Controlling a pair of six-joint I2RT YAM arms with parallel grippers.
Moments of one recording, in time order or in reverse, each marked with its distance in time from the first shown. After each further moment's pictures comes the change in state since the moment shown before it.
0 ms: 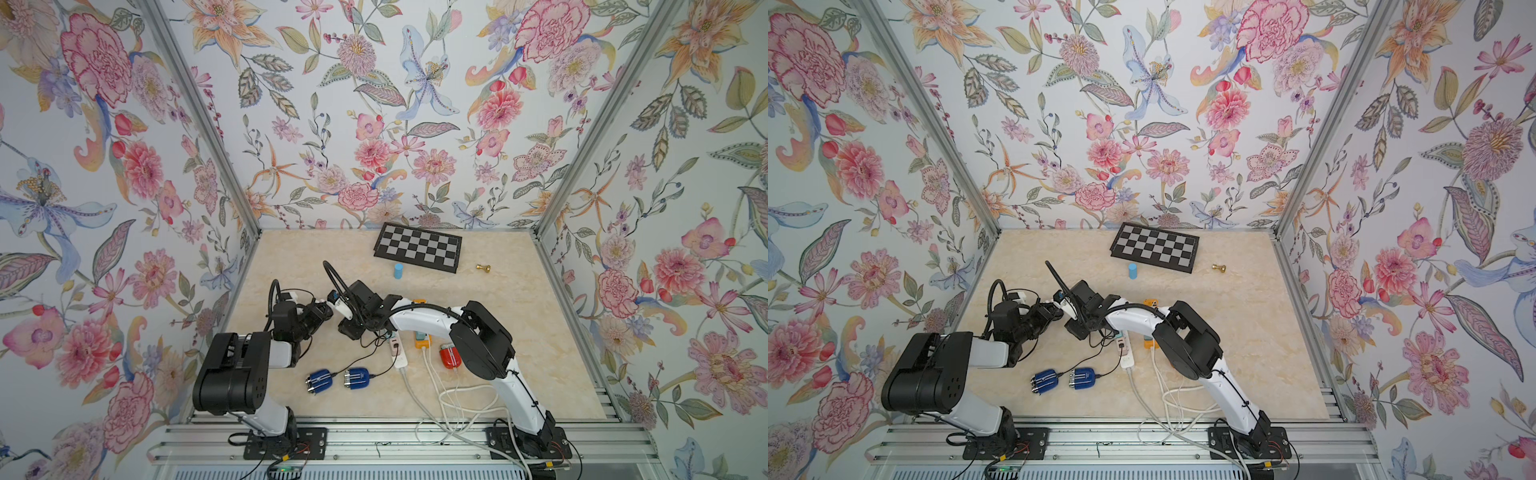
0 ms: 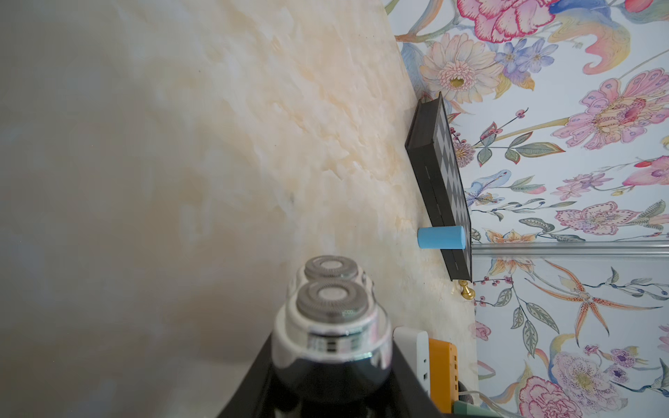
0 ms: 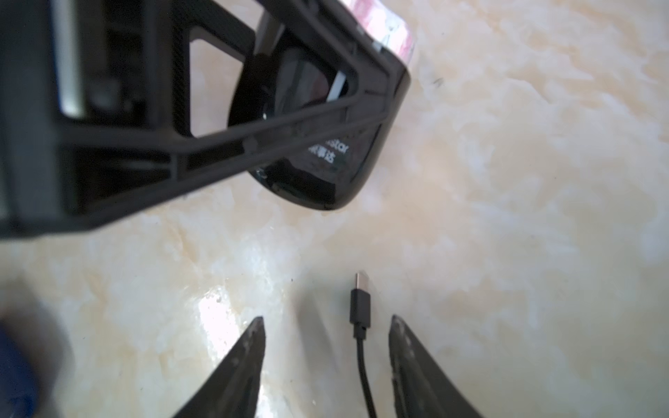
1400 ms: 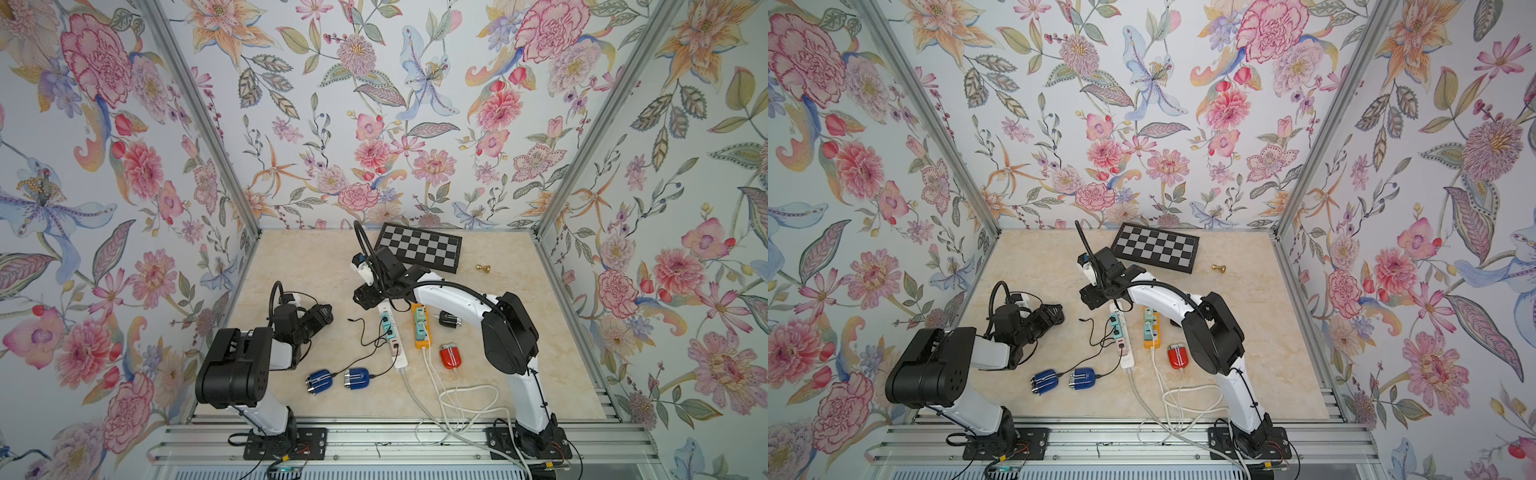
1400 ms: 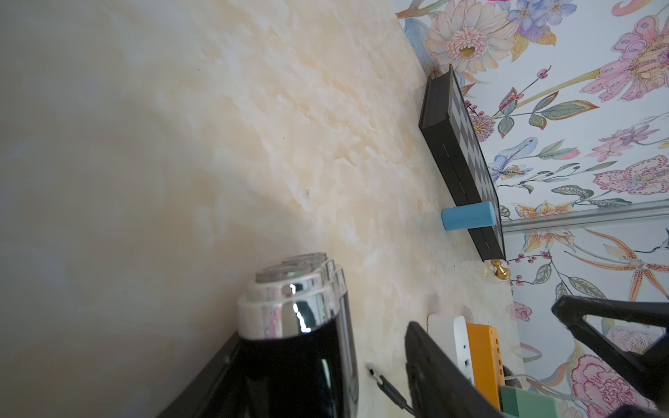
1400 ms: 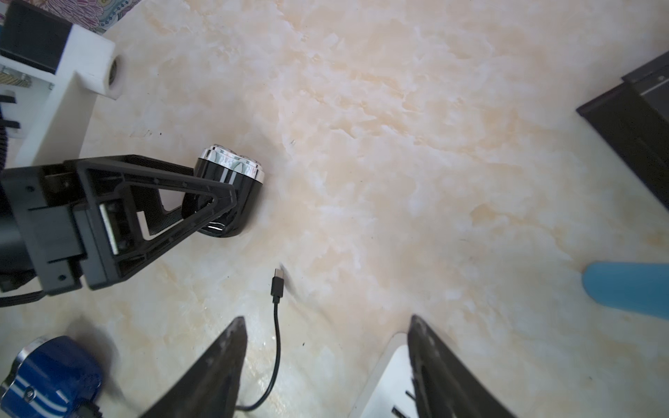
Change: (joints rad) left arm 0.003 -0.021 -0.021 -0.012 -0.023 0.164; right arm -0.161 -0.147 0.051 -0.148 -0.036 0.134
